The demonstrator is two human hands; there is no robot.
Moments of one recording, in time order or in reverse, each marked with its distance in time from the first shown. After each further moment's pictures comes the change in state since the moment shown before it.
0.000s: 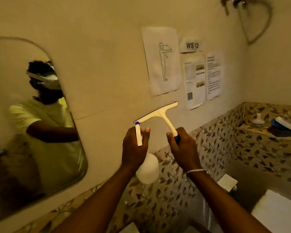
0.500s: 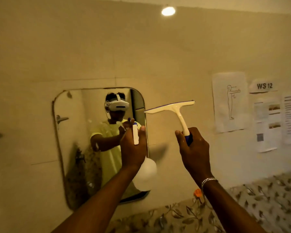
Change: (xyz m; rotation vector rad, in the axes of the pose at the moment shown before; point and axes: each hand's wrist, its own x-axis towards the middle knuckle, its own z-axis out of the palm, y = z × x) left_hand 0.067 0.040 -0.224 0.092 0.484 -0.028; right_hand 0.035 -0.226 0.054 0.437 -0.002 -0.172
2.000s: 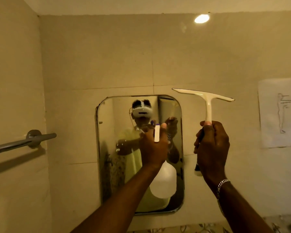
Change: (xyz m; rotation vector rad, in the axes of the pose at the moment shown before) left_hand 0.045 0.001 -0.047 0.067 0.078 0.015; right_hand 0.008 -0.097 0.064 0.393 0.167 0.136
